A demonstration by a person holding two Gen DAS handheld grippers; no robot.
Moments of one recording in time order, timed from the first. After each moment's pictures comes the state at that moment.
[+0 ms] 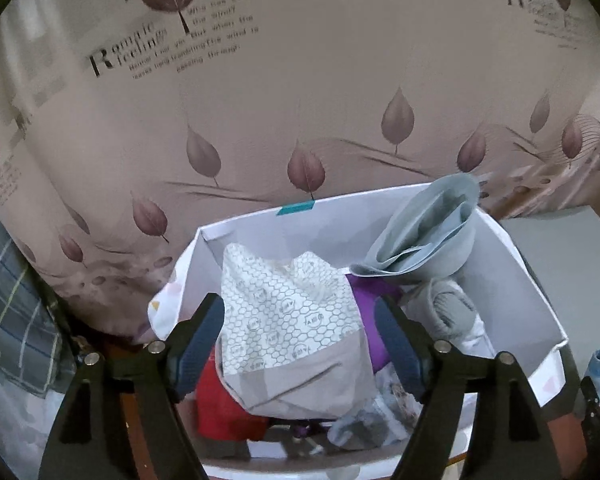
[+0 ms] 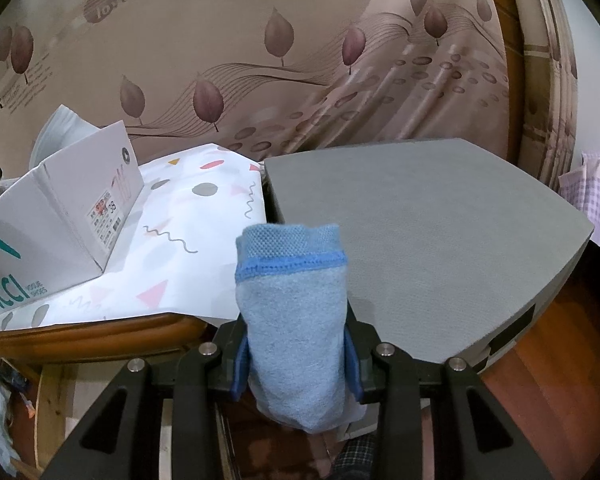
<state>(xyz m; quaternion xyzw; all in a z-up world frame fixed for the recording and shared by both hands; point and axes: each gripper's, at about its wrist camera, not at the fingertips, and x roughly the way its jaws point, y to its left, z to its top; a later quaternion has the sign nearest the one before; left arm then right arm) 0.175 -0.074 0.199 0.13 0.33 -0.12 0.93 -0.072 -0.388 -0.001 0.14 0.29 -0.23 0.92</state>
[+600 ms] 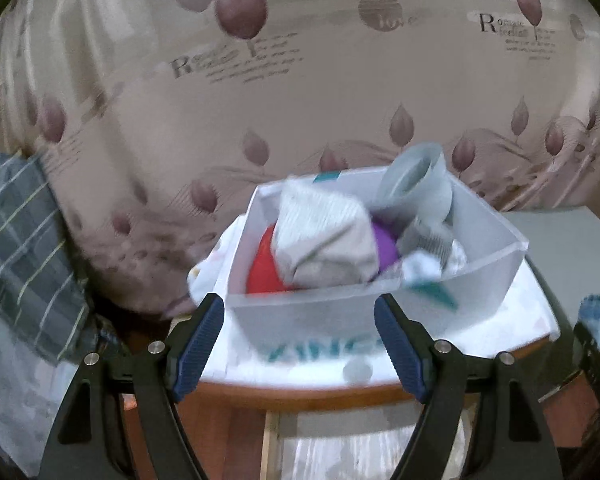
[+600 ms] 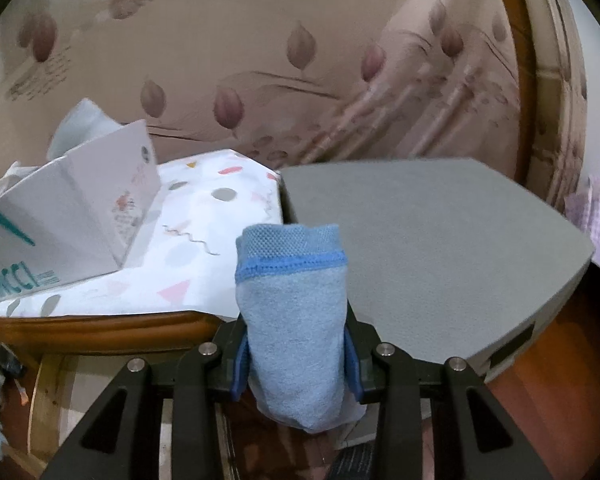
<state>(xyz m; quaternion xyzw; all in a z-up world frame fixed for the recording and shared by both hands) 0.041 -0.020 0.178 0.10 0.28 -0.07 0.95 -0.076 -0.371 0.005 0.10 0.28 -0.21 0.93</state>
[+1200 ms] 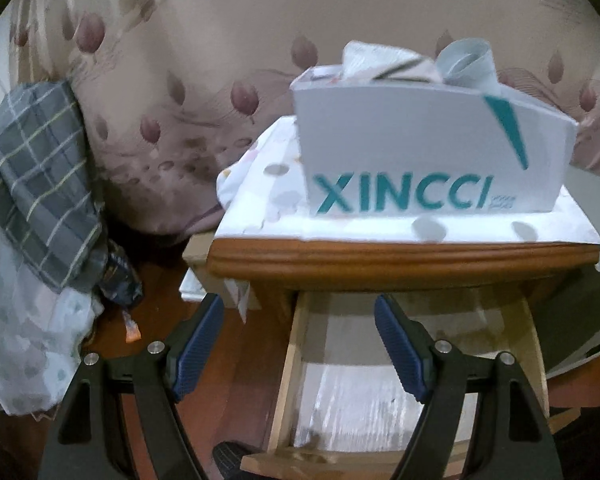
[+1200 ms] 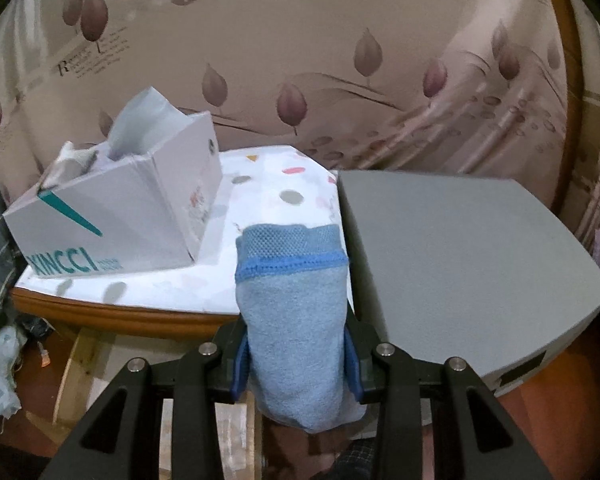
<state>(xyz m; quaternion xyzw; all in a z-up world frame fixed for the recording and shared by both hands) 0.012 0.041 0.066 0.07 0.35 -0.01 0.94 -0.067 -0.342 0.048 0.08 0.31 -0.13 0.94</state>
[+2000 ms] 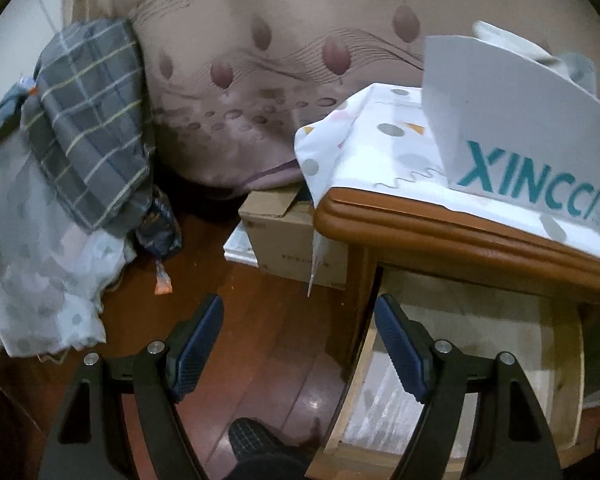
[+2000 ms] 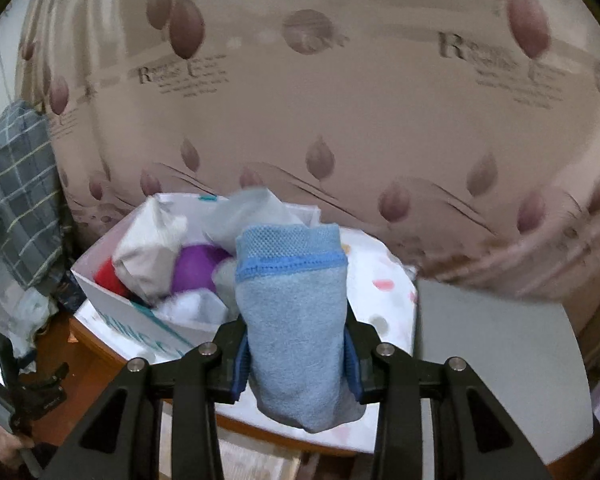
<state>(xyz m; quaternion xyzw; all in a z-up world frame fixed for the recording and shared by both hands) 0.034 0.119 0.039 0.01 0.38 0.09 0.92 0.028 -0.273 0.184 -0.01 0.30 0.00 0.95</state>
